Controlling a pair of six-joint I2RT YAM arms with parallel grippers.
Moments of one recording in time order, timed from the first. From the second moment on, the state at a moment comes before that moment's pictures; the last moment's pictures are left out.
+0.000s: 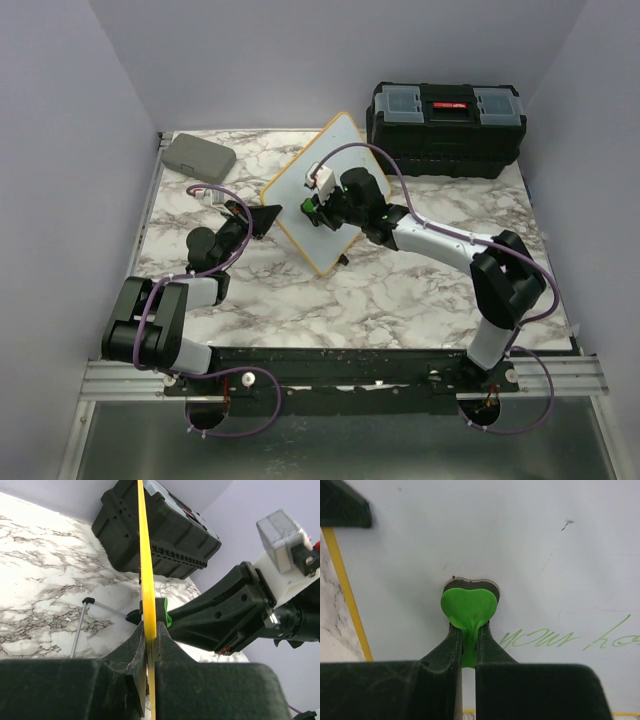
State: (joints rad) left arm -0.16 1.43 0.36 1.28 0.49 -0.83; right arm 0.74 1.78 1.25 0.09 -0.16 -0.24
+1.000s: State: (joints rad) left arm -0.16 1.44 0.36 1.29 0.48 -0.83; right arm 0.74 1.76 1.19 0.04 -0.16 -0.29
